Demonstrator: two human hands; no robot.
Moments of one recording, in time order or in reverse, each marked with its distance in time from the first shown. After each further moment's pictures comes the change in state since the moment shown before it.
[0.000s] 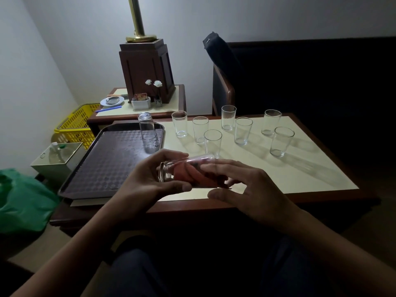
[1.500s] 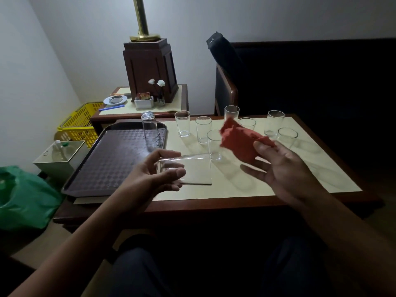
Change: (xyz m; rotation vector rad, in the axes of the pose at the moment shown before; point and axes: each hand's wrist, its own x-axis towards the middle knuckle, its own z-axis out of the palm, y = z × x) left_hand 0.002 -0.008 -0.009 -0.258 0.077 -0.269; right_hand 0.021 0.007 -0.035 0.967 0.410 0.574
